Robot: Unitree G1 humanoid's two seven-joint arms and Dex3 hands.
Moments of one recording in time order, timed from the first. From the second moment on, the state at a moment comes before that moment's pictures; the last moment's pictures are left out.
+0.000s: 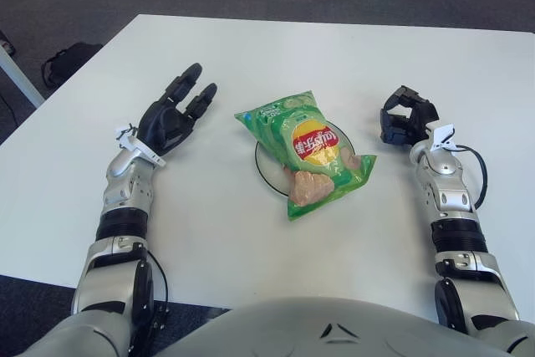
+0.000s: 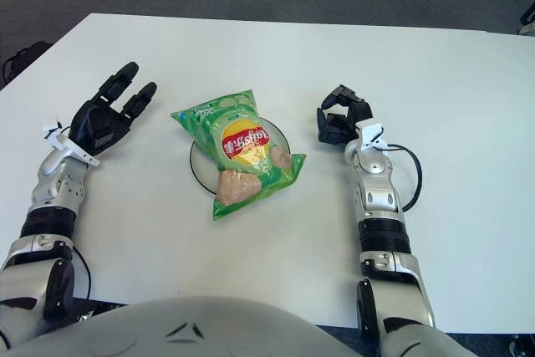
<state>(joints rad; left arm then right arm) -0.32 0.30 0.27 0.55 -0.57 -0.21 -0.84 -0.28 -0.26 -0.12 0.29 0.02 0.04 0.03</state>
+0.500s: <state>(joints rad) -0.34 0.24 0.29 0.63 -0.35 -0.38 -0.49 -0.27 -0.27 -0.12 0.29 0.01 0.04 0.03</state>
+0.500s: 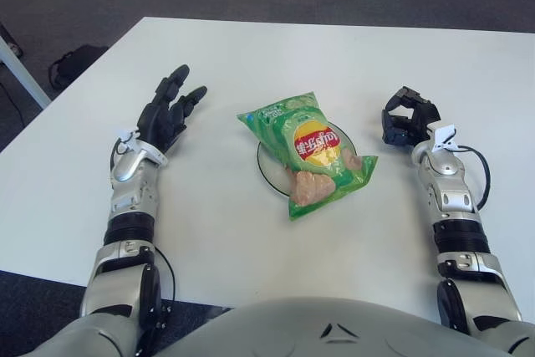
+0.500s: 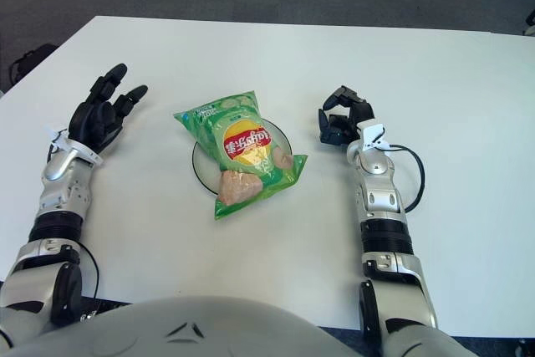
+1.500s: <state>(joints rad) -0.34 0.22 0.17 0.63 -0.16 -0.36 -0.33 -0.28 -0.27 -0.12 0.30 0.01 0.04 0.01</state>
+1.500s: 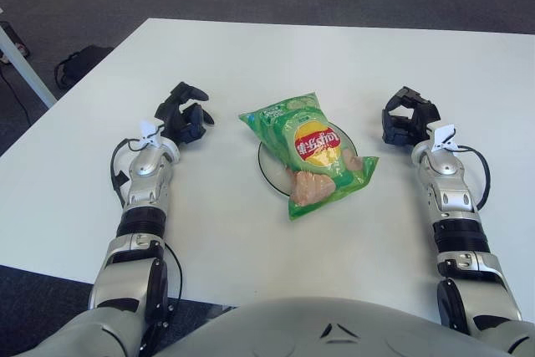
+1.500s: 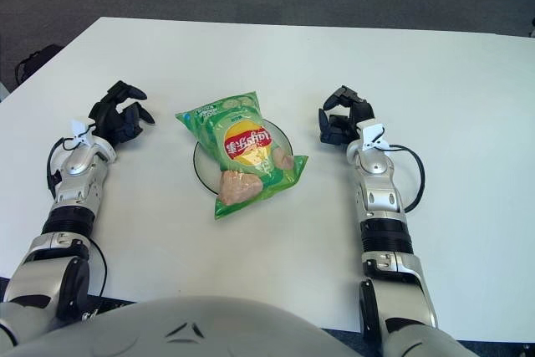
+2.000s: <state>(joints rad) -0.31 0.21 0.11 0.53 -0.06 -0.35 -0.22 -0.28 -0.26 -0.12 0.30 0.01 0.04 0.01</state>
